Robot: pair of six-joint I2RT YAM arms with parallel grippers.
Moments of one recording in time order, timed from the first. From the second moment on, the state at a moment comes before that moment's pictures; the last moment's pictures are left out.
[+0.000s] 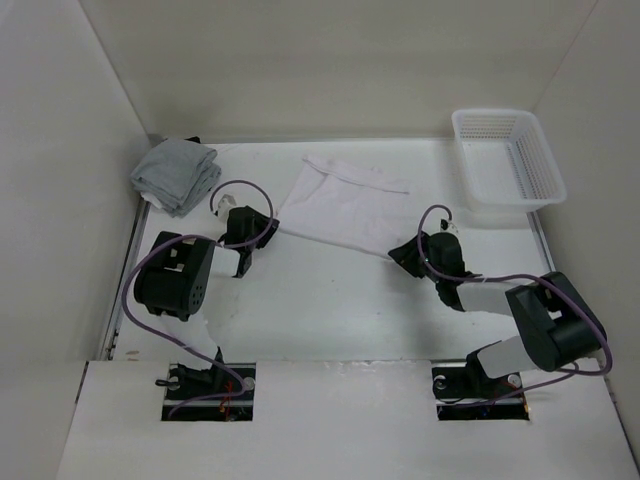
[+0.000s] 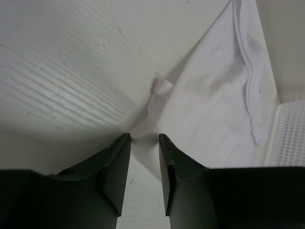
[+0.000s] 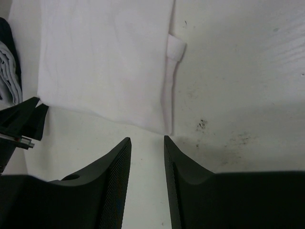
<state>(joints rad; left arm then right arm) -0.23 1.77 0.63 0.63 -0.07 -1.05 0.37 1.43 0.39 0.52 -0.02 0.96</state>
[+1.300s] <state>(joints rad) -0.22 1.29 0.48 0.47 -0.03 -1.09 0.39 1.11 0.40 0.41 0.03 0.99</state>
